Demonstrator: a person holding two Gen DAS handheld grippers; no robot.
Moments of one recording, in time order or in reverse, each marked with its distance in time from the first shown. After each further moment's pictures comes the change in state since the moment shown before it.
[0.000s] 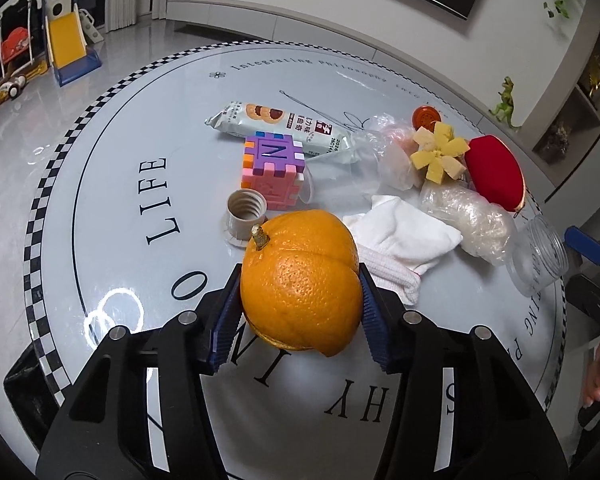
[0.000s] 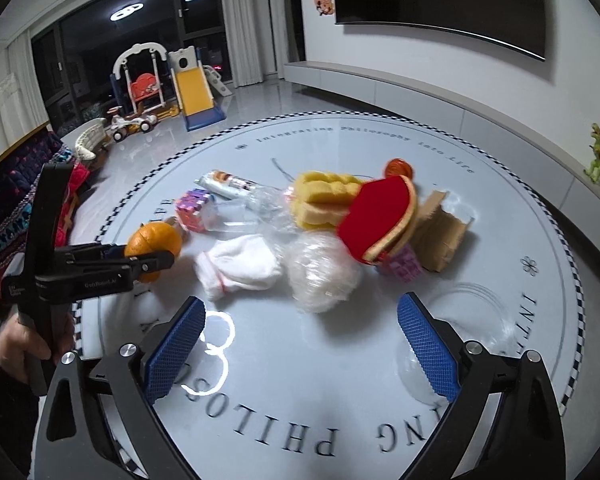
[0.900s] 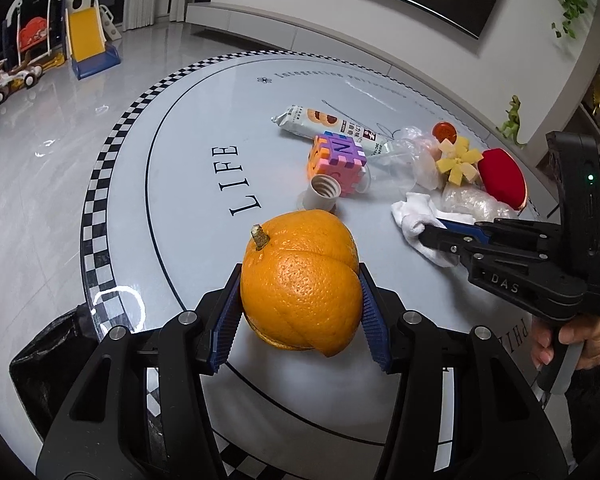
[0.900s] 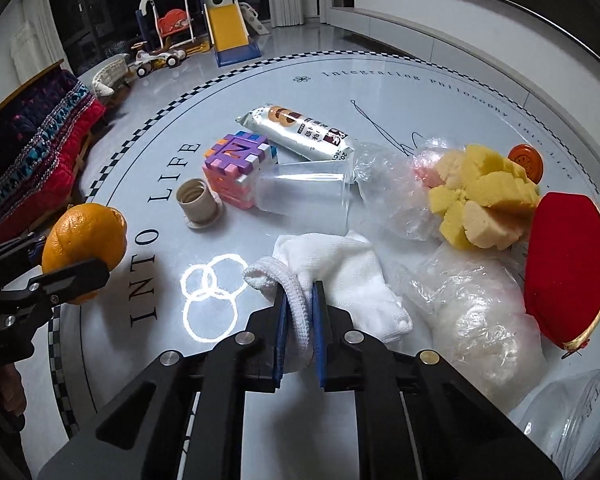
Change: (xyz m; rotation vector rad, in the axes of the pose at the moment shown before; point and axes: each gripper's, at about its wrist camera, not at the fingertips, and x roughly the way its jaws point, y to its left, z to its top) left arm -0.032 0.042 -0.020 -0.050 -0.041 0.021; right arm 0.113 0.066 0.023 -0.117 0.222 0.062
